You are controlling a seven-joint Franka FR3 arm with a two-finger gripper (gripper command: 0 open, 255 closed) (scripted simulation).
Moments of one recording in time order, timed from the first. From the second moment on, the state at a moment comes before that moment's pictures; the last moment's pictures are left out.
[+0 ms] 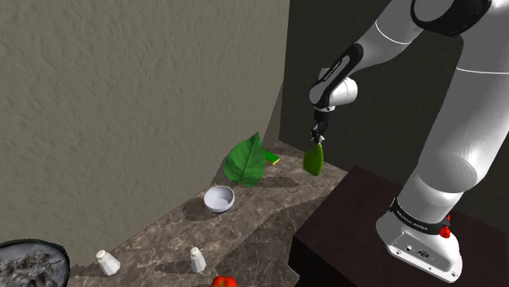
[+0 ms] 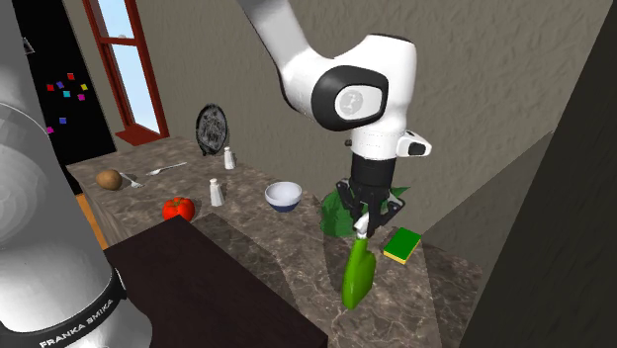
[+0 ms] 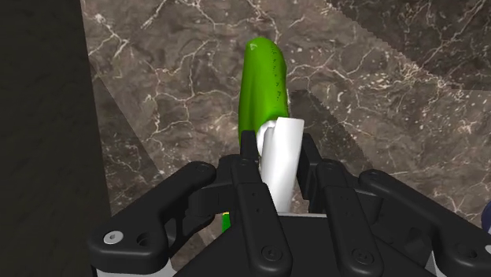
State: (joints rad) arm -0.10 0.13 -0.33 -2.46 0.07 2.56 -0.49
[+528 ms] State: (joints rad) arm -0.09 0.03 -0.34 -2.45 0.01 2.45 -0.45
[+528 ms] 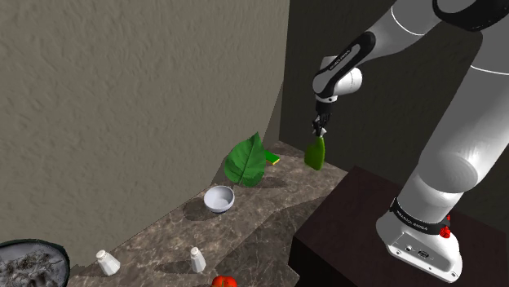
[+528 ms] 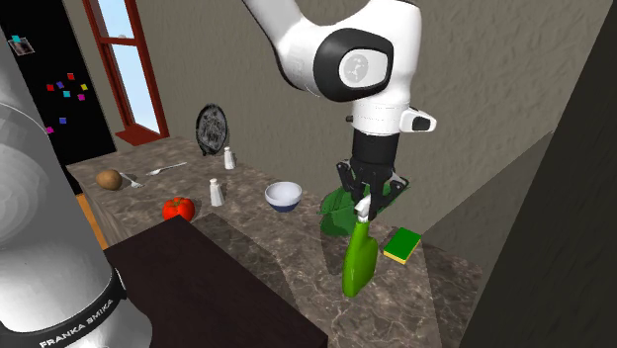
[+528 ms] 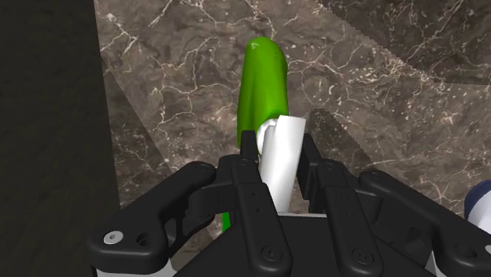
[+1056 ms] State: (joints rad) arm -0.09 -0.06 -0.34 -2.41 -0.04 2.33 -0.42
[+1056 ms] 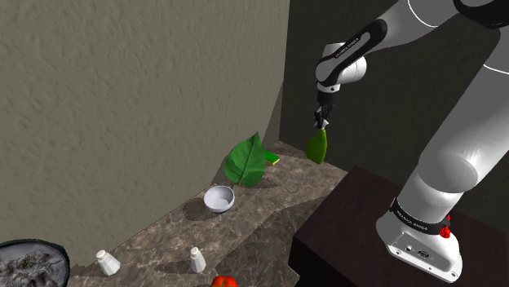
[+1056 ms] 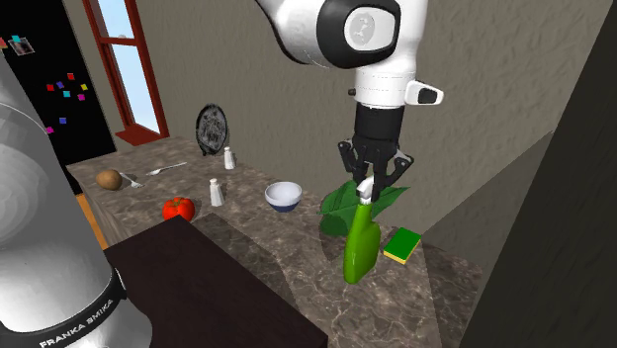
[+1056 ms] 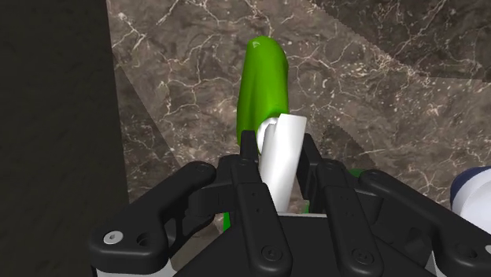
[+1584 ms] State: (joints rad) arm -0.09 -0.13 -0.33 -2.37 -0.06 2.22 -0.40
